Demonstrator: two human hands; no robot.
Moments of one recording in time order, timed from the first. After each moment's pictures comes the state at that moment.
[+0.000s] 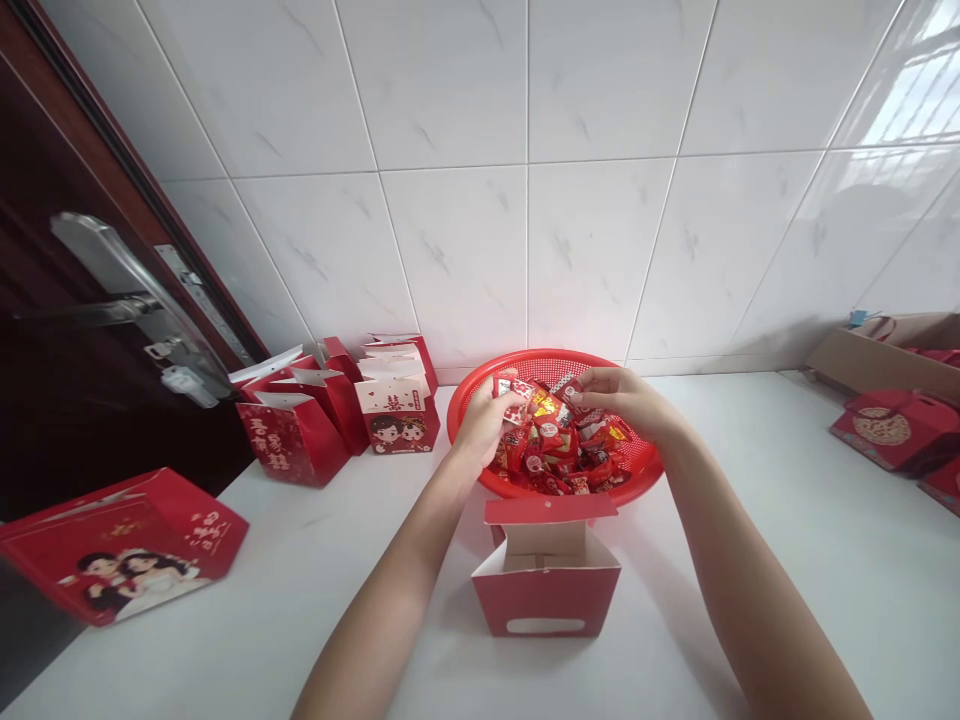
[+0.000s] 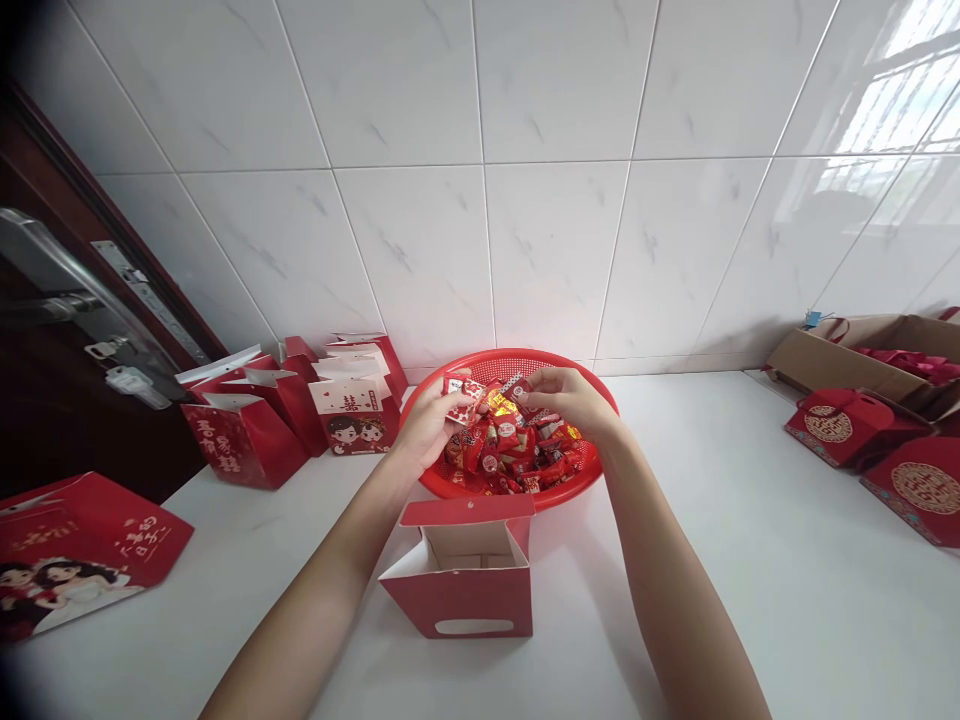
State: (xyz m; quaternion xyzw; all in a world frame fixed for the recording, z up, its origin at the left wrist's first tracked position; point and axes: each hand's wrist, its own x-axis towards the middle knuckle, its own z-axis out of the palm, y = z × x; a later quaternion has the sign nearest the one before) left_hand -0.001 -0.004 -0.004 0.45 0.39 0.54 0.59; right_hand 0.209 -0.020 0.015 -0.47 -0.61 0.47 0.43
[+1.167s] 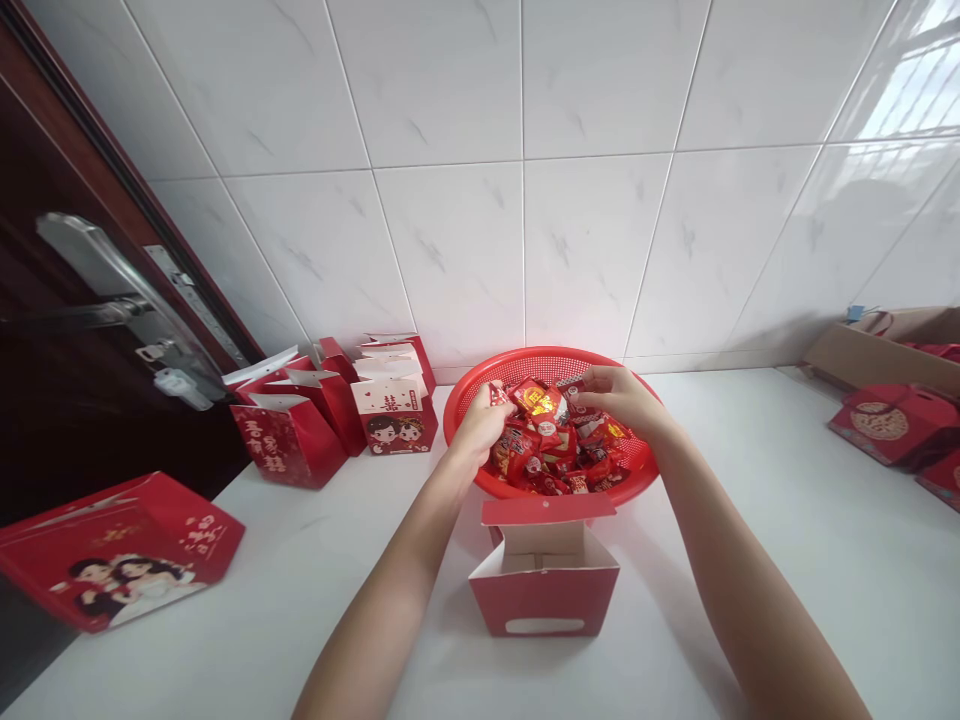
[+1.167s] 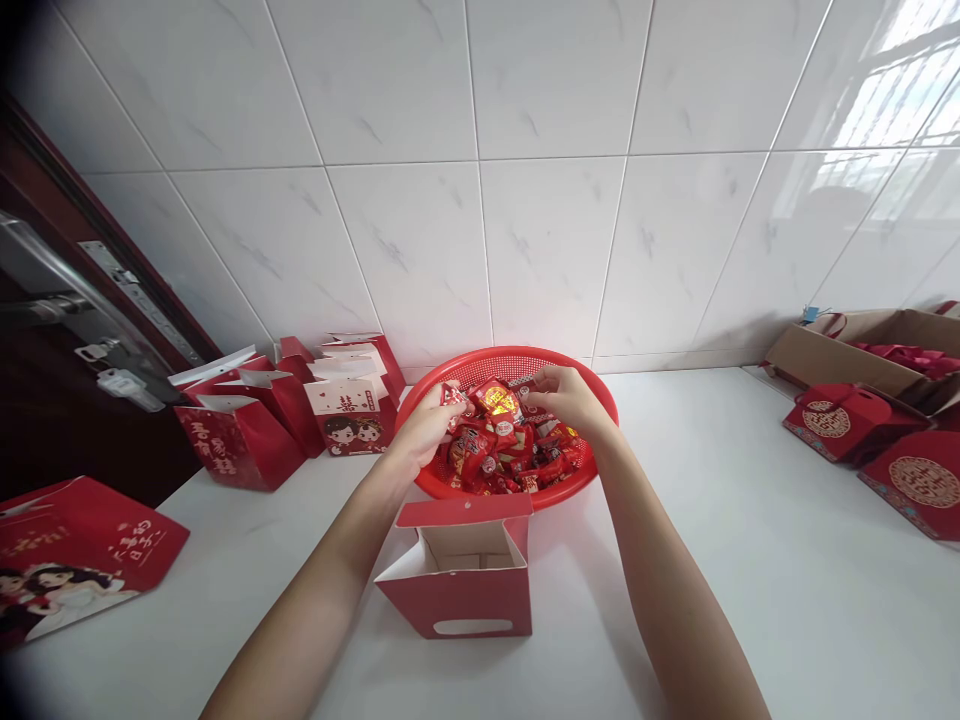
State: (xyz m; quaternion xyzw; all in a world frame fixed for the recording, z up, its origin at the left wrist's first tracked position) left_hand -0.010 0.009 -0.024 0.46 0.46 0.52 0.56; right_hand 0.206 -0.015 0.008 -0.54 -0.61 0.40 0.42
